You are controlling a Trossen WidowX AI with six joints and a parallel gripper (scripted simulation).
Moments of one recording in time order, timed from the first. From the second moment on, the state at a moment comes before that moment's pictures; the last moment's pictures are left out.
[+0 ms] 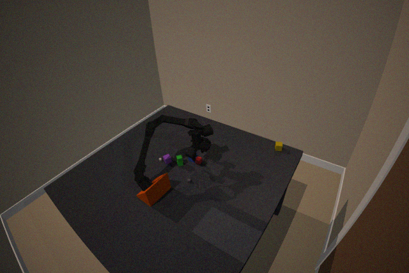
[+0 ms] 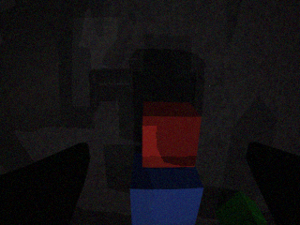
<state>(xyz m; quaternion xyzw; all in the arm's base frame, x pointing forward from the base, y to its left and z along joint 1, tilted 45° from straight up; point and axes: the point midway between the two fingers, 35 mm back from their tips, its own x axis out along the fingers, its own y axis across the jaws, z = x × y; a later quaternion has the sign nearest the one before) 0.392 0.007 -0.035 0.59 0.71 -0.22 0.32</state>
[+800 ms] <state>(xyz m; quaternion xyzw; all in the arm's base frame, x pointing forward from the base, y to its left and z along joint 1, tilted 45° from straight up) 0.388 0.033 -0.061 0.59 0.71 -0.22 0.32</state>
